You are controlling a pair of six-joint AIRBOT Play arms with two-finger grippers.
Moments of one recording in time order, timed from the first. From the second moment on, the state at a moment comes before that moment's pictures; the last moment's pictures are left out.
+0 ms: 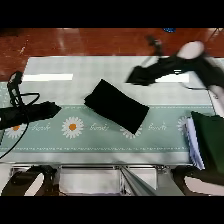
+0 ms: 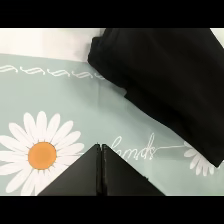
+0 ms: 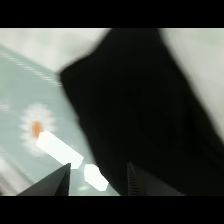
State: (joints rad) left arm -0.03 -0.64 0.65 1.08 -1.02 -1.58; right arm 0.18 -1.35 1.35 -0.92 1.24 1.46
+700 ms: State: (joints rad) left arm -0.03 -0.64 0.62 1.04 -1.00 -1.58; right arm 0.01 -0.93 0.34 -0.70 0.82 1.56
